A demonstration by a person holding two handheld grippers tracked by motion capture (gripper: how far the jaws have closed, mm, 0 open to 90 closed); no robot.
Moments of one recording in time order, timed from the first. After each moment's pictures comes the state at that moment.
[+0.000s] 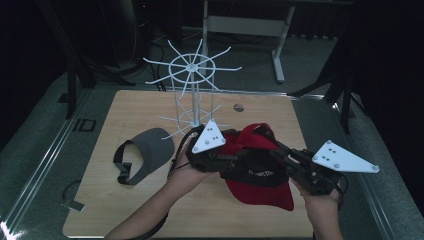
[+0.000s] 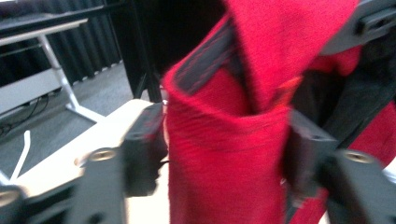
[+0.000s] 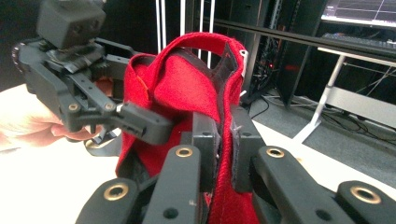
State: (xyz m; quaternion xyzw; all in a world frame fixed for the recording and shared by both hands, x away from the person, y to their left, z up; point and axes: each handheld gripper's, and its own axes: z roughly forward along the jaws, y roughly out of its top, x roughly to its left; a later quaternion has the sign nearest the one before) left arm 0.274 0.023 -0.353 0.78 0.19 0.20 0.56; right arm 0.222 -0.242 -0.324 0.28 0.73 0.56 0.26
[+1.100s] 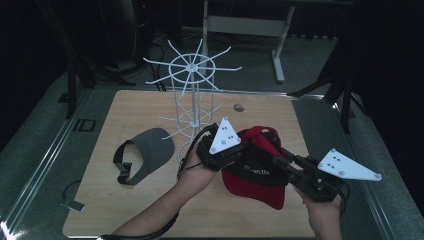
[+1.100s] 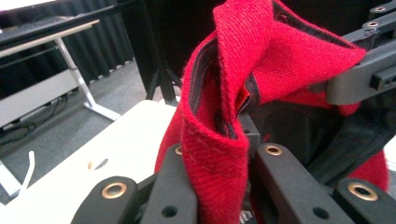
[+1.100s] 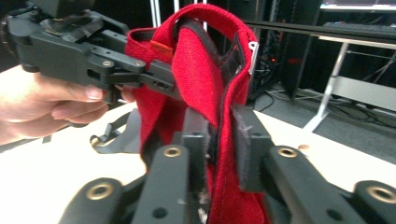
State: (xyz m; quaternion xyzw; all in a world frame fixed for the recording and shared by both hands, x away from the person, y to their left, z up) left arm 0.269 0.000 -0.339 0.79 0.19 0.23 0.54; right arm 0.216 -0.257 -0.344 0.30 0.72 0.57 0.24
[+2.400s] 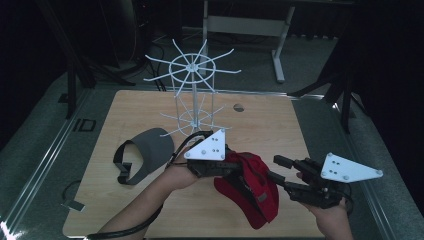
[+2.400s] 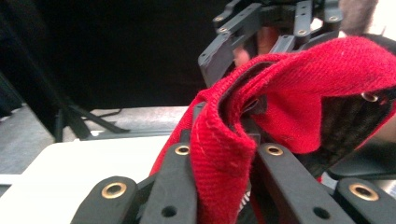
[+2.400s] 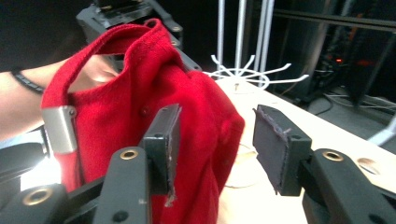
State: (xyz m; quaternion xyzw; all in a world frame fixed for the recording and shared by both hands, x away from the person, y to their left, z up) left arm 0.267 0.025 -0.341 0.81 -0.01 0.10 0.58; right arm 0.214 -0.262 -0.343 0.21 0.77 0.59 0.16
